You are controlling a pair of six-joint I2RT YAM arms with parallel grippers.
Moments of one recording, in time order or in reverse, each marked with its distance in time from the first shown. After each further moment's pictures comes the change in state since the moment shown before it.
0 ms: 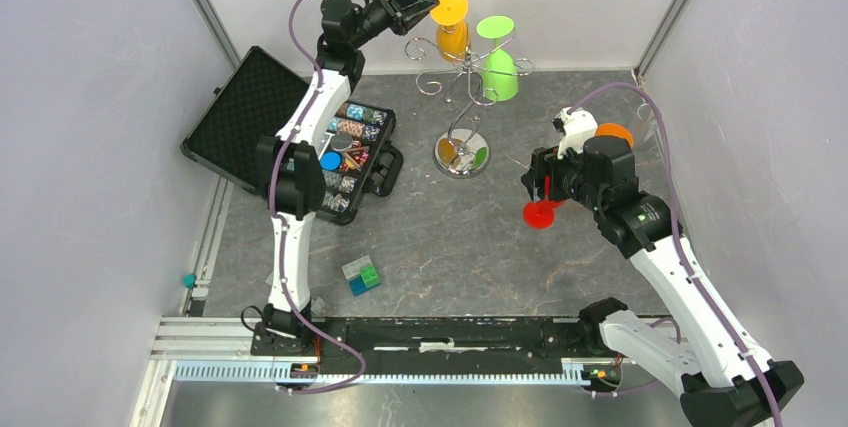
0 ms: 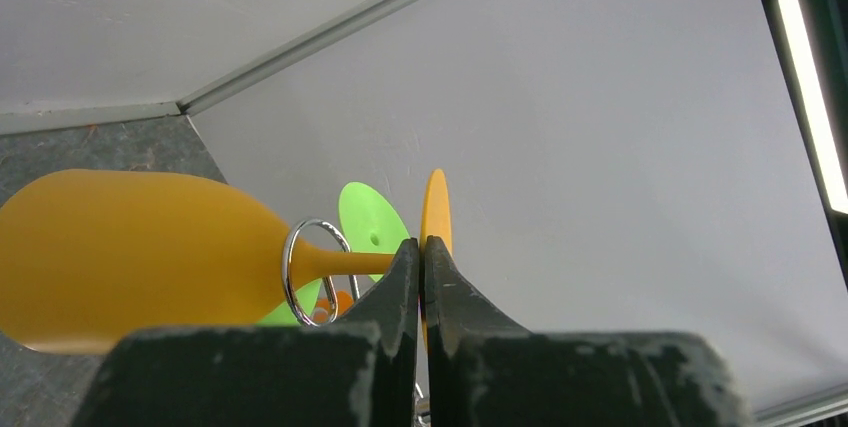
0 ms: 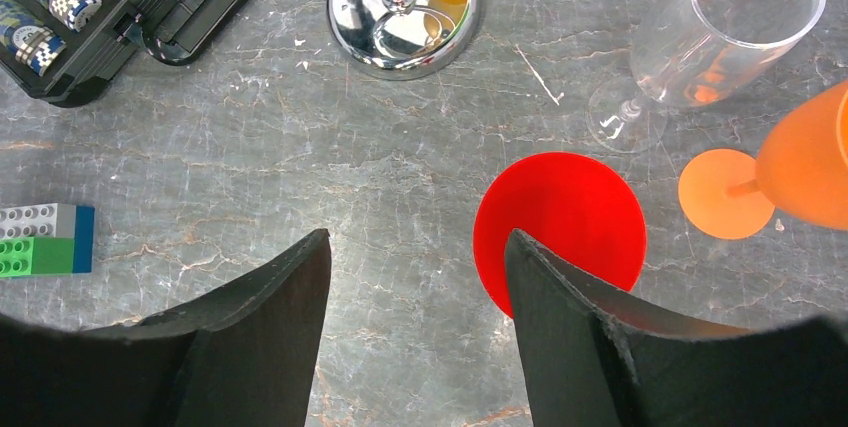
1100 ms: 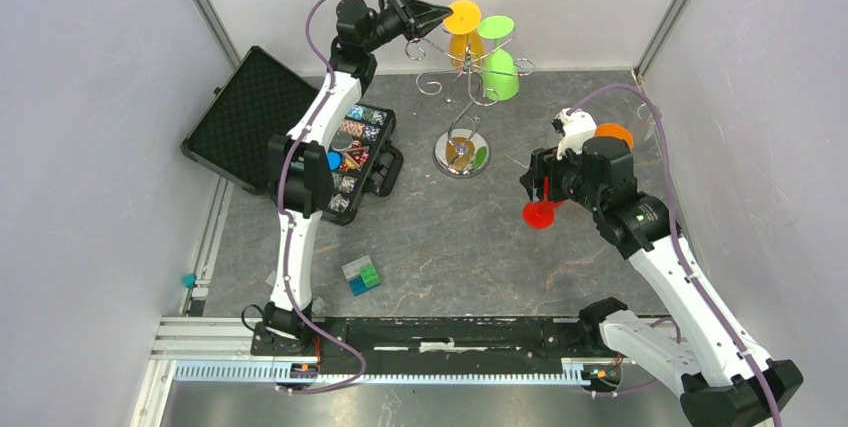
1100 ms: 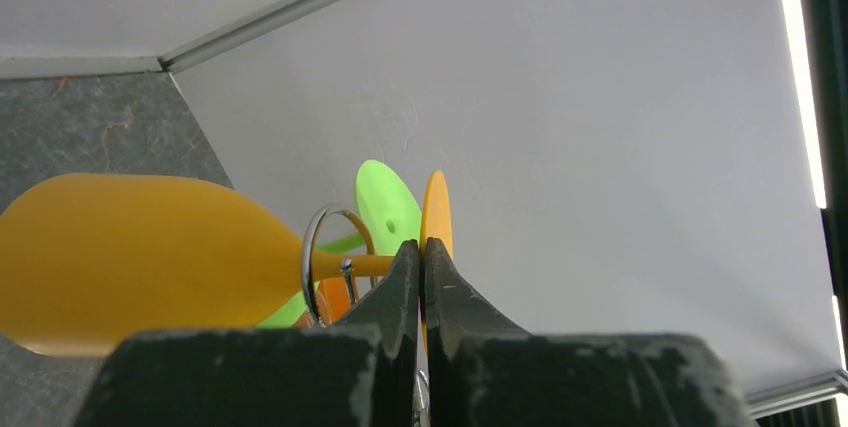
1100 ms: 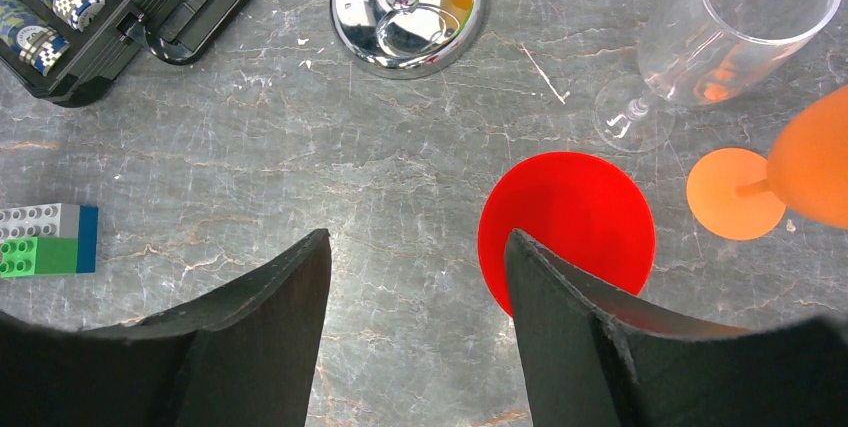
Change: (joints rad) left arm -0.044 0.068 0.056 -0.010 0.018 -0.030; right arm 0.000 0.000 -0.015 0.015 -0.007 0.008
